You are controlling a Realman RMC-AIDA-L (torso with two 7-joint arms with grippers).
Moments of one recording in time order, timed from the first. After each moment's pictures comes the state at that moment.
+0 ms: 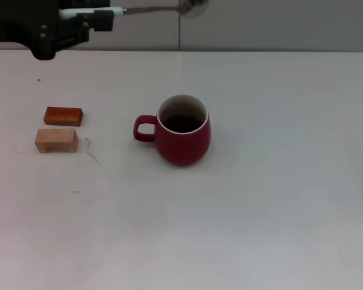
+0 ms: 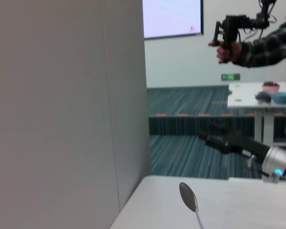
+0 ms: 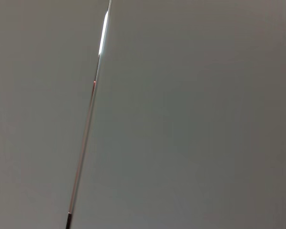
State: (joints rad) left arm -0.57 -1.98 0.71 1.21 1.82 1.84 -1.65; right arm 0.40 2.08 0.80 0.03 -1.79 -1.48 -0.07
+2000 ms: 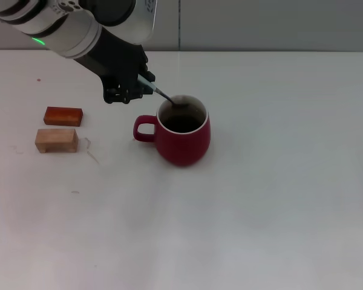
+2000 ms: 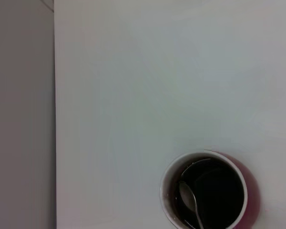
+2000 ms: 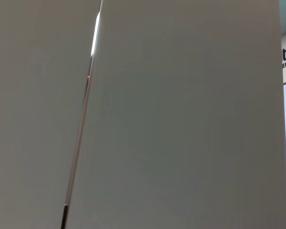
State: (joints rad) left arm -0.77 -2.07 1.35 1.53 2.60 1.66 -1.77; right arm 0.37 2.08 0.80 0.06 -1.79 -1.48 -0.07
